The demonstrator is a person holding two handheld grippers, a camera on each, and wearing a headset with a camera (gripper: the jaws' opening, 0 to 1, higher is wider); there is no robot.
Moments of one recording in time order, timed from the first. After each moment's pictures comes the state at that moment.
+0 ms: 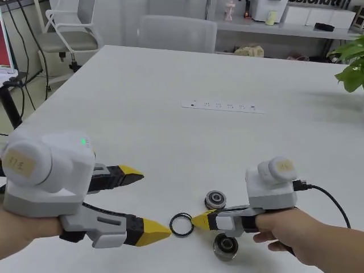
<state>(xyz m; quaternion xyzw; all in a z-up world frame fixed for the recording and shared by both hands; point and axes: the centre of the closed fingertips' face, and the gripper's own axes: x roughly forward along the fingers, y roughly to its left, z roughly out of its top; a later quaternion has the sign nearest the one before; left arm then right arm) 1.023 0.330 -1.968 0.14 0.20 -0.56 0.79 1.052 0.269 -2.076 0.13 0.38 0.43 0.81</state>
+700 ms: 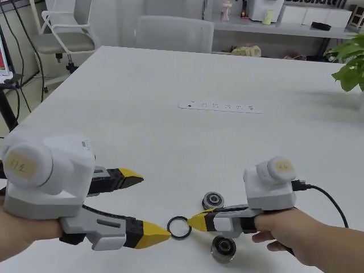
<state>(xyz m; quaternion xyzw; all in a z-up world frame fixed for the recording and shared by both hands) 1.026 0.324 -1.970 0.14 0.20 -0.57 0.79 1.052 0.269 -2.068 0.12 0.36 0.44 0.81</state>
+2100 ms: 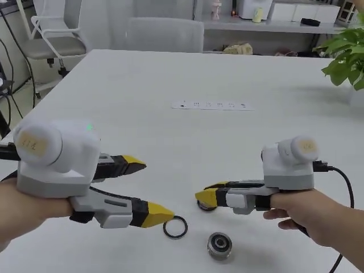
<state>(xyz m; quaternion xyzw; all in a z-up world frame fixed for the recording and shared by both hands) 1.046 0.307 -1.958 0.14 0.20 -0.57 0.78 1.074 0.236 -2.020 0.12 0.29 0.42 0.85</state>
